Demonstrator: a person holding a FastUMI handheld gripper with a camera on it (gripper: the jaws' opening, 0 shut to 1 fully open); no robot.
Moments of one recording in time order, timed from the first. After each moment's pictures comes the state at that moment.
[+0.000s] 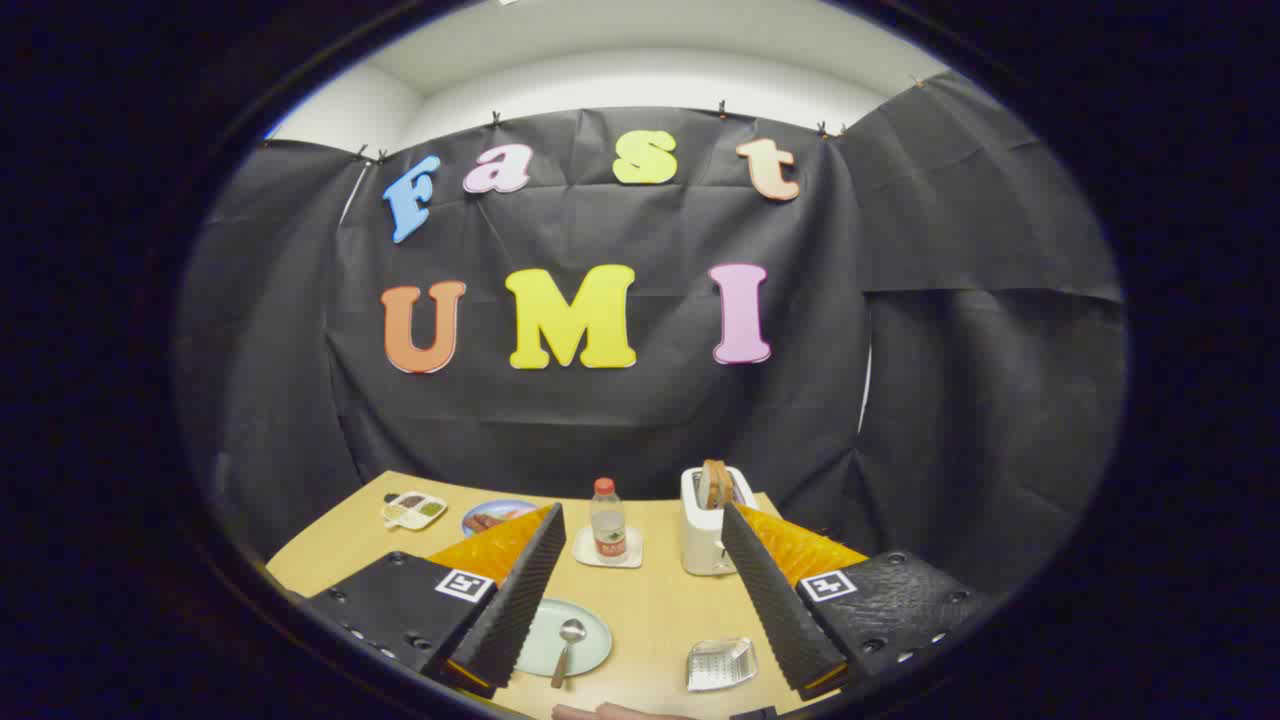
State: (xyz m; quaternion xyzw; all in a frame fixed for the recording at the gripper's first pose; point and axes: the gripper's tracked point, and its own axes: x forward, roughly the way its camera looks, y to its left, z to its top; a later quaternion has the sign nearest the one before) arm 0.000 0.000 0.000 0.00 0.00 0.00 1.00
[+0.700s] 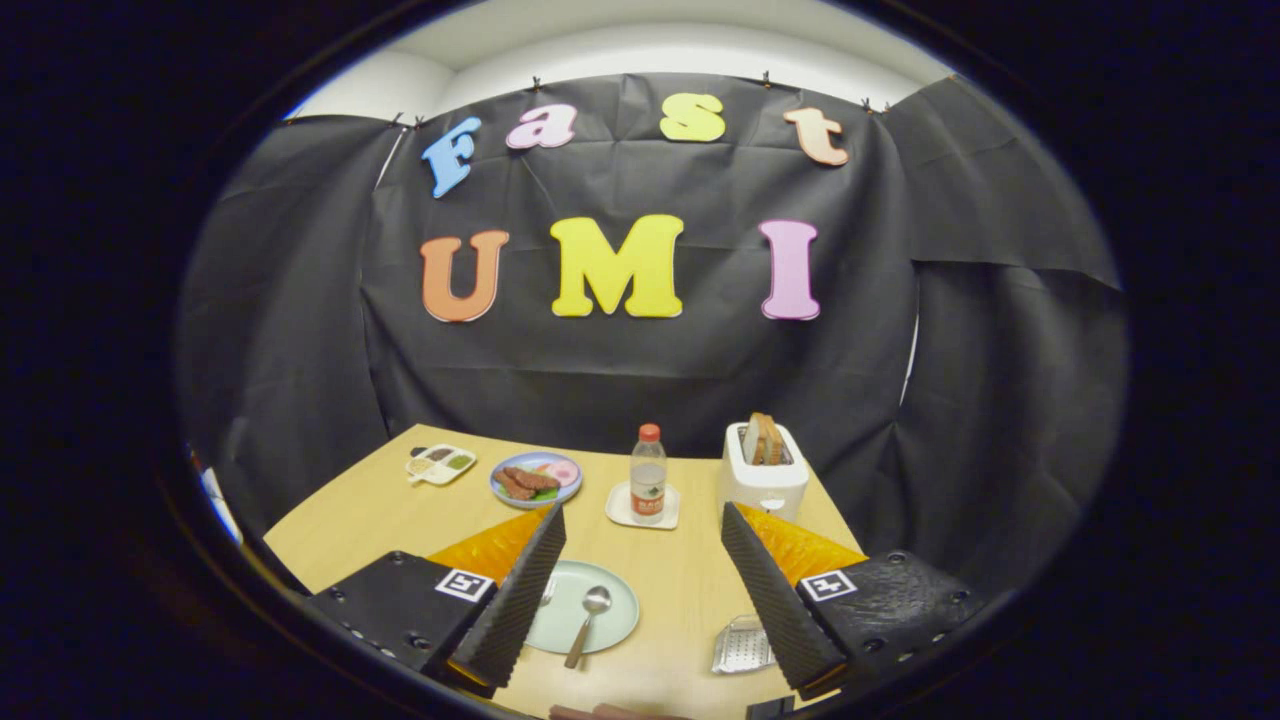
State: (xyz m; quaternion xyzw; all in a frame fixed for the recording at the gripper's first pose) arm 0.012 0.039 -0.066 -0.03 0.06 0.05 1.00
